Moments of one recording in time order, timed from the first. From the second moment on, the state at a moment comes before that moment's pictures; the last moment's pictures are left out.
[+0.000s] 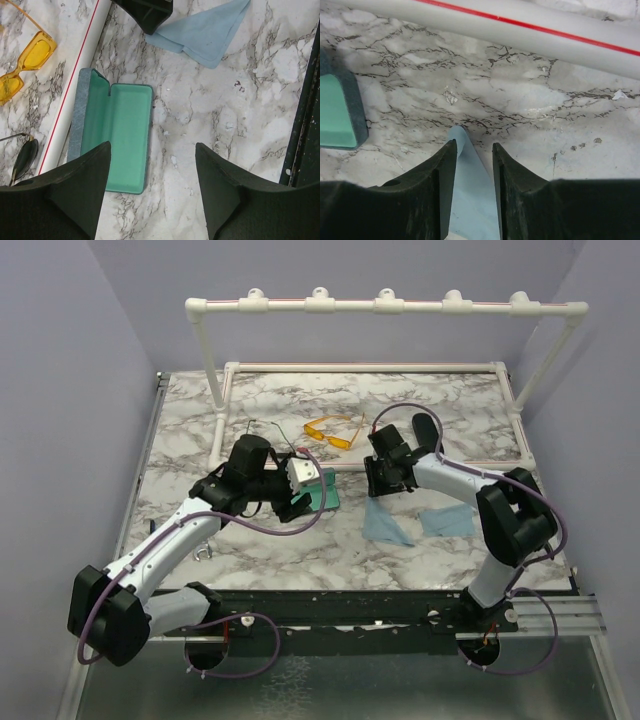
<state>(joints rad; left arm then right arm) -0.54 1.15 0.86 -0.41 0.58 0.54 0.55 1.73 1.08 -0.40 0.06 0.32</state>
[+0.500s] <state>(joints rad) -0.54 1.14 0.86 -0.35 0.58 0.50 0.55 1.77 1.08 -0.43 0.03 0.29</state>
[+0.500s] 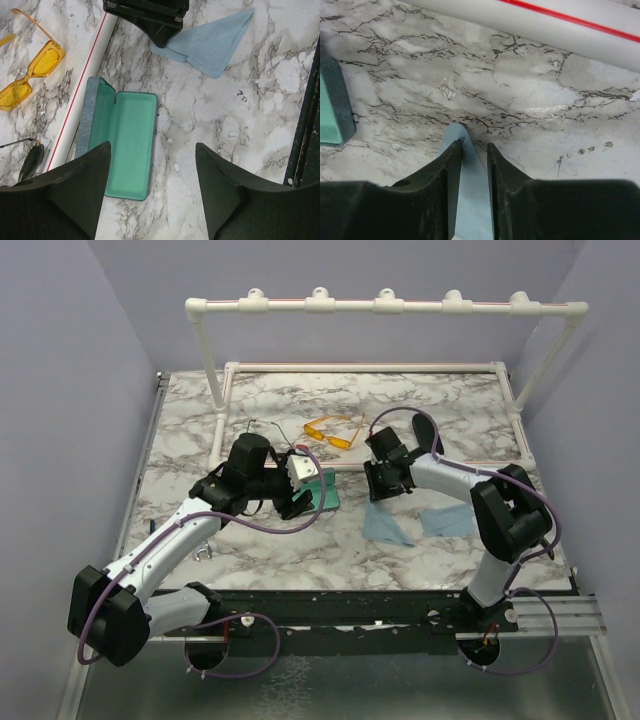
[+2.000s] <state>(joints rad) -0.60 1.00 0.69 0.07 0.69 0.21 0.57 1.18 1.05 -0.19 -0.78 0.05</state>
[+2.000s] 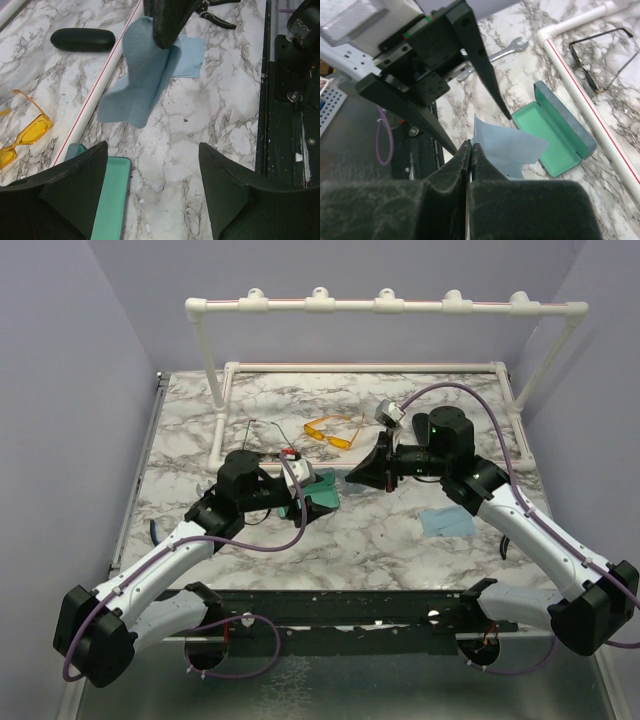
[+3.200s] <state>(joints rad) -0.74 1.06 1.05 -0.34 0.74 0.55 0.59 1.25 1.16 -0.42 -1.07 -0.26</state>
